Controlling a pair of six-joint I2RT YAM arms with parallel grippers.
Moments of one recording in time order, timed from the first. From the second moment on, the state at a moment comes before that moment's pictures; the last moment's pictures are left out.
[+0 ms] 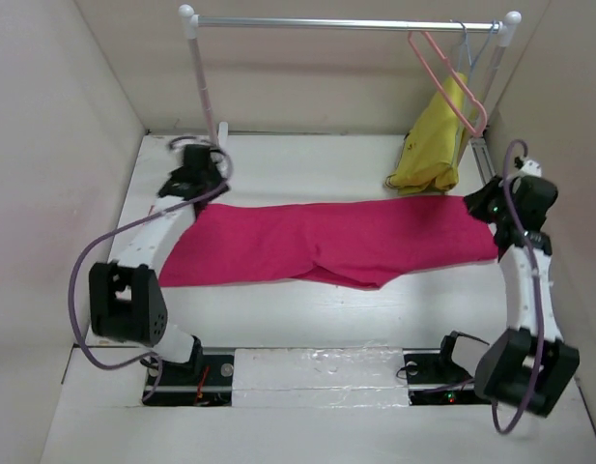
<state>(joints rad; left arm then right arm) -0.24 1.52 1.21 -0.43 -0.32 -0.53 -0.39 1.16 0.93 -0.23 -0.37 0.27</state>
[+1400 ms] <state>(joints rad) 0.26 1.98 1.41 -0.57 -0.35 -0.85 0.11 0.88 0.49 -0.43 -0.54 -0.08</state>
